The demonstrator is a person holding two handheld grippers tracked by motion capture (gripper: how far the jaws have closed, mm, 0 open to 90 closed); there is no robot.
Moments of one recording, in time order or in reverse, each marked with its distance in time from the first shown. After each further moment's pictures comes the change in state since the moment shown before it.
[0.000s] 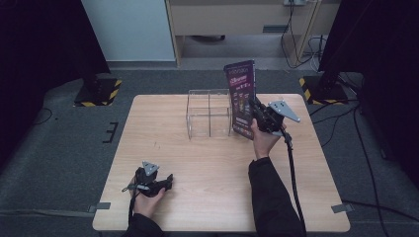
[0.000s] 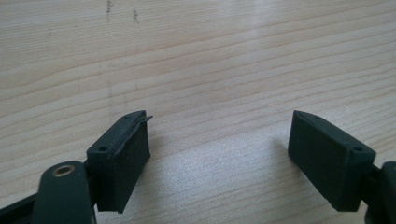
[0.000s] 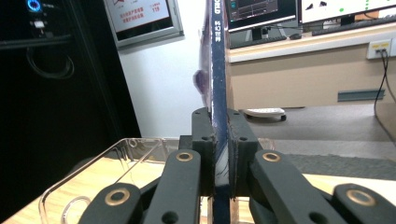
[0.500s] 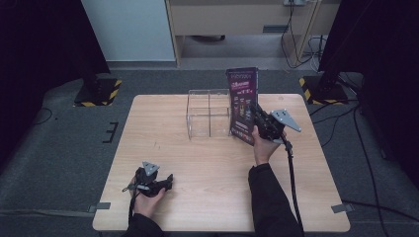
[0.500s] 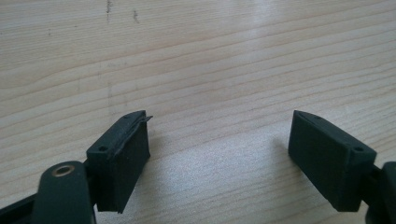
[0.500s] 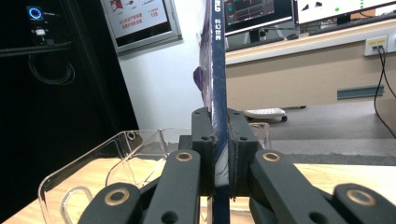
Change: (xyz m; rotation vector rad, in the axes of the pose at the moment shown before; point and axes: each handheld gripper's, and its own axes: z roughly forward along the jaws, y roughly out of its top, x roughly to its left) left arm 0.000 0.000 0.000 0.001 0.001 0.002; right arm -0.006 -0.023 -0.011 -0.030 -0.003 0.021
